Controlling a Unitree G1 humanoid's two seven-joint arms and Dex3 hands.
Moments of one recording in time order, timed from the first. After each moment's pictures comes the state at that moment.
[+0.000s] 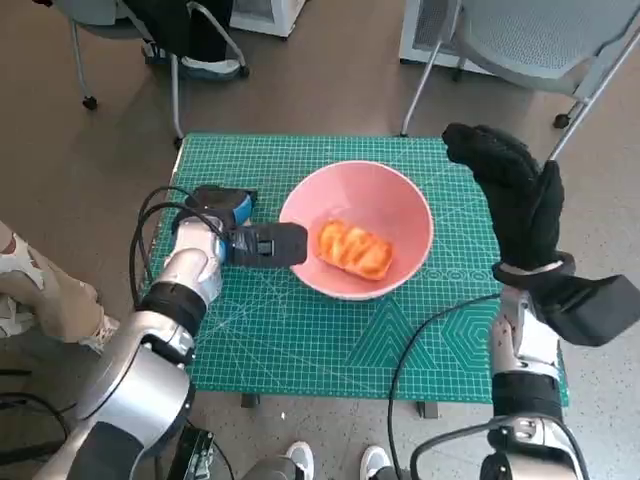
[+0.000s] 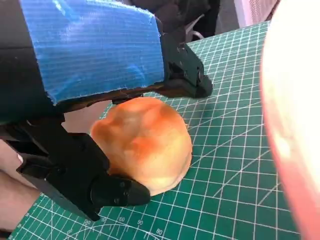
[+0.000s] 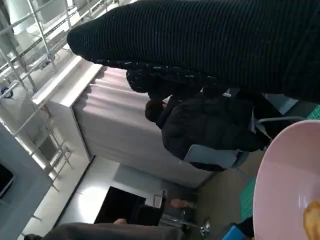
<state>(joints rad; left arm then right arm) -1.08 0.28 -0.61 1.33 0.77 0.19 -0.07 -0.67 -0.15 -0.22 0.67 0.32 -0.69 0.57</state>
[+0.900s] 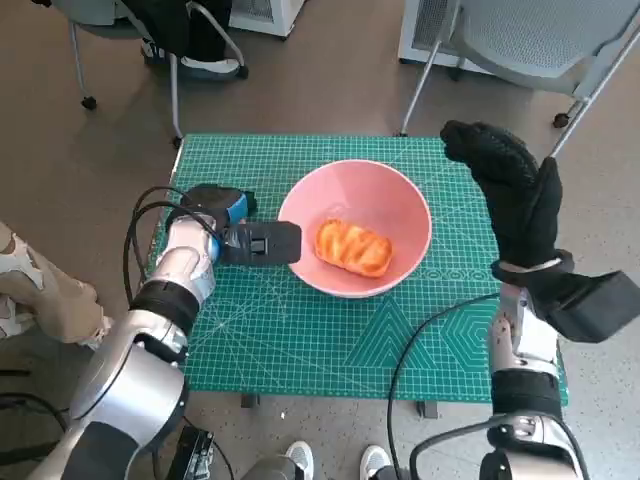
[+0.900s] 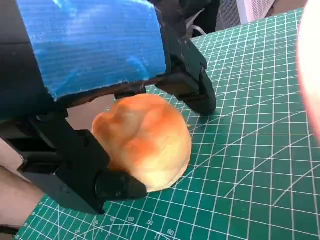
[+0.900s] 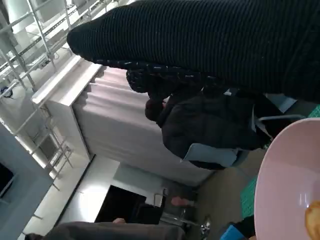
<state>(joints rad) -1.08 0.32 -0.60 1.32 0.77 0.15 -0.09 -0.69 -0.15 -0.21 0.68 0.32 -0.68 0.57</state>
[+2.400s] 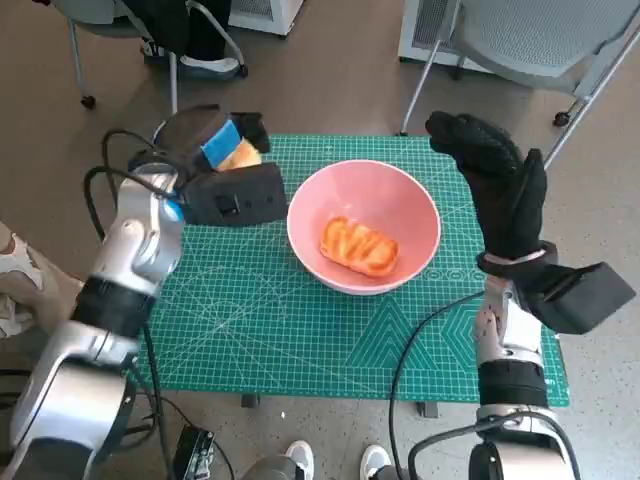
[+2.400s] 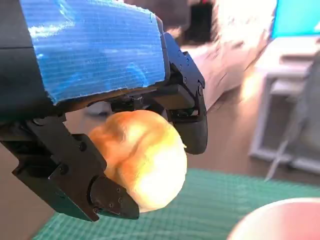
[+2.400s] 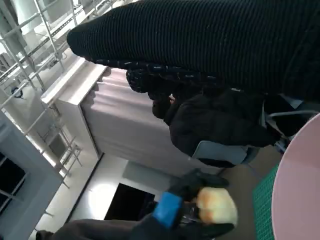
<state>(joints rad) -0.88 0.54 -0.31 0.35 0.69 0.19 -0.22 -0.73 -0.11 -0.21 0.75 0.31 -0.73 0.57</state>
